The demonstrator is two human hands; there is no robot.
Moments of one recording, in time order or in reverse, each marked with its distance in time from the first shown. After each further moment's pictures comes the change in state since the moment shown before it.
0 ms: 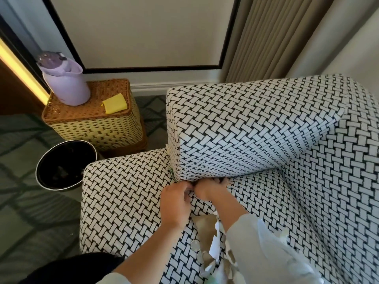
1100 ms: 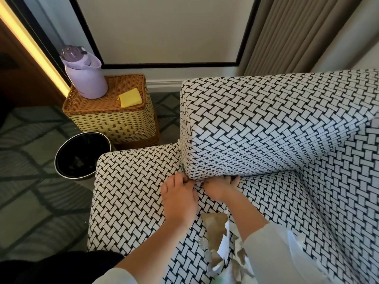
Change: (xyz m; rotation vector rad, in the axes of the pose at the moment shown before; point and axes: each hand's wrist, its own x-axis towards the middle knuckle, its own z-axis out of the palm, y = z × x) left_hand -0.006 -0.012 0.006 0.458 0.054 -0.058; right_hand 0.010 0.000 0.016 0.053 0.095 -0.035
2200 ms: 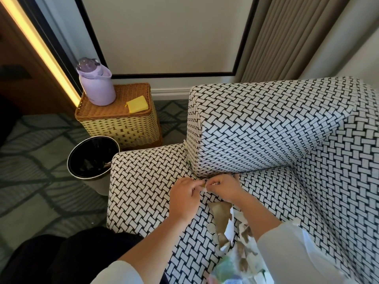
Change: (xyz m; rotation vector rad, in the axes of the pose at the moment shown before) left_hand -0.018 -0.015 -0.027 -0.573 -0.096 0.043; right_hand -0.047 0.013 0.008 0.472 0.228 -0.208
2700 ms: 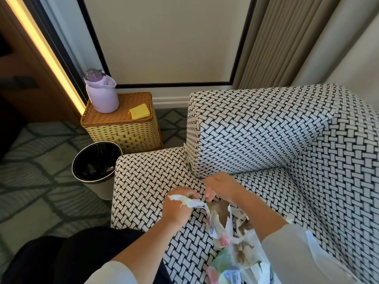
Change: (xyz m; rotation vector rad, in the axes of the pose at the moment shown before) left_hand -0.025 0.005 -0.030 0.089 -0.140 -0.001; right_hand -0.038 -0.025 -0.016 0.201 -0.098 -0.077
